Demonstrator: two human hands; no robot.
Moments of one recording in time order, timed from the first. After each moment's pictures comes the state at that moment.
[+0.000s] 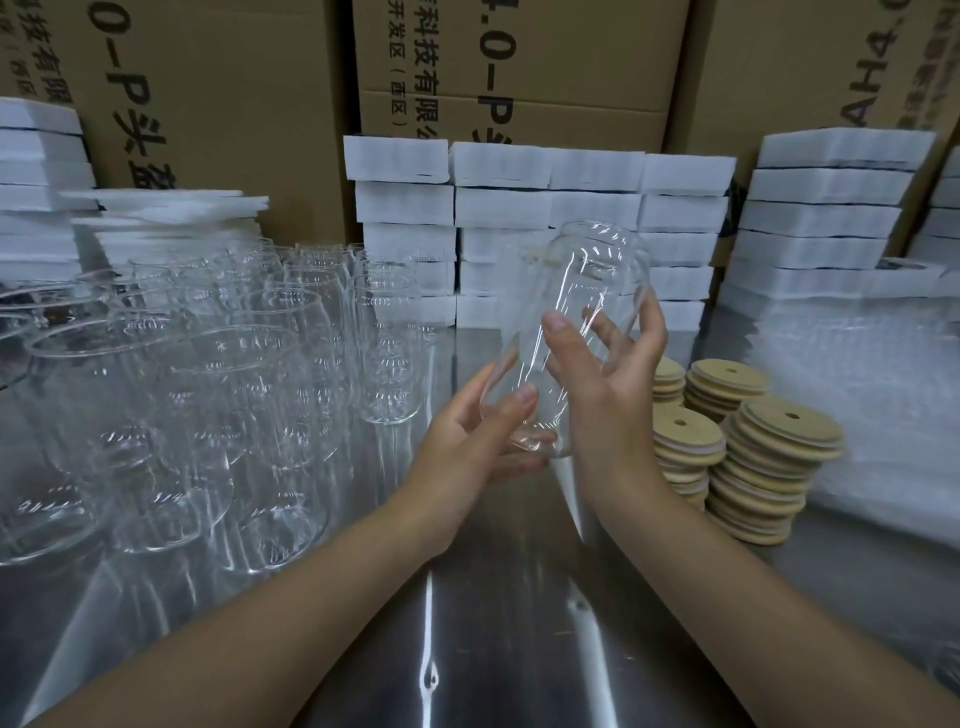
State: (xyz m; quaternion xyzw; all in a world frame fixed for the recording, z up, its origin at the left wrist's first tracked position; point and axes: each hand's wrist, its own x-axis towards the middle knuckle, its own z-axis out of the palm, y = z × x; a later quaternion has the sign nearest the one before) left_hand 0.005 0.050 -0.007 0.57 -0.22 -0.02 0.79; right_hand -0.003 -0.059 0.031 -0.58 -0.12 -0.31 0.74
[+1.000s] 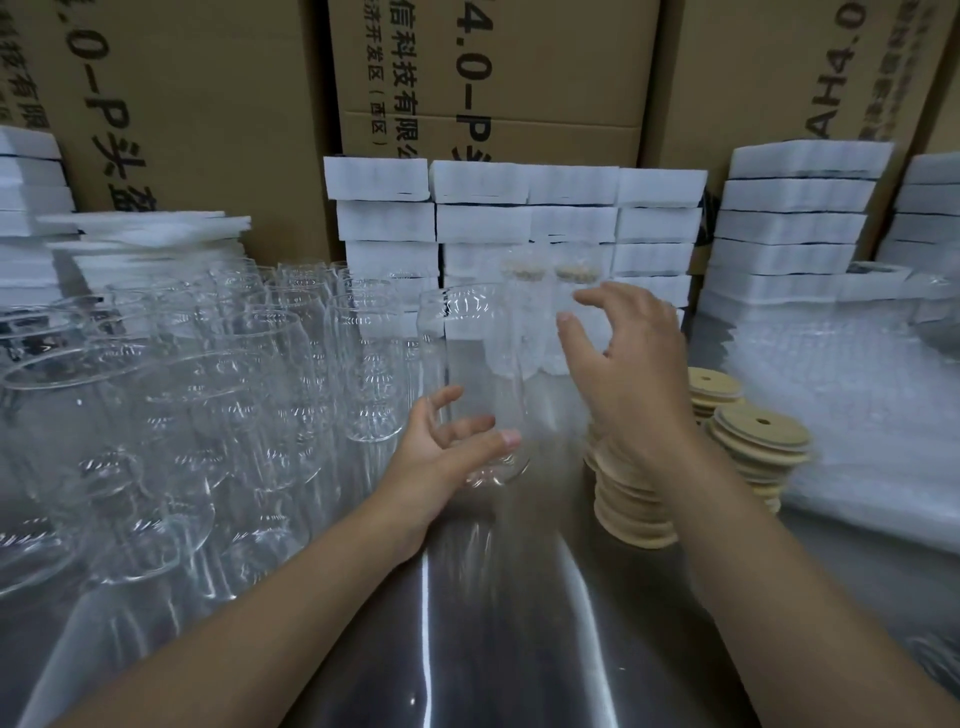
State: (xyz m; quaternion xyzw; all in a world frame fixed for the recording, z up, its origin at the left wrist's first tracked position) left_hand 0.022 0.061 -0.015 0.64 -0.13 -0.01 0.76; right_hand 0.016 -0.108 0.059 -0.87 -0.01 -0.42 0.28
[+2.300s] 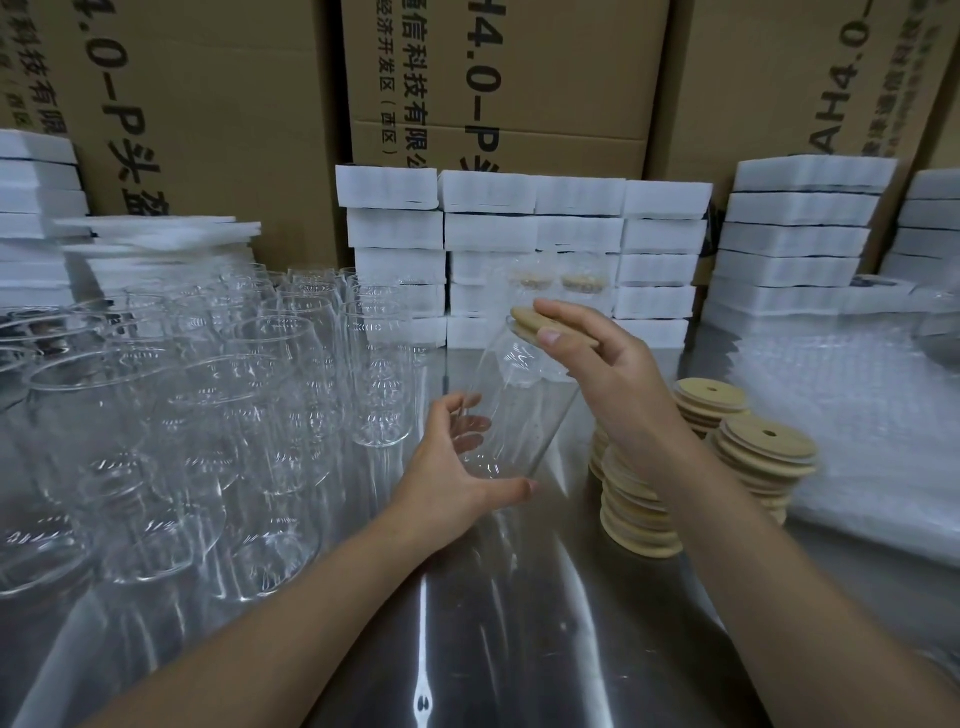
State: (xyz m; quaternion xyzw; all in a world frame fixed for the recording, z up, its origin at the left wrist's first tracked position) left_hand 0.026 0.061 -0.023 0.77 -0.18 0.08 0.61; right_hand 0.005 -0.097 0.059 -0.73 -0.19 -0.23 0.62
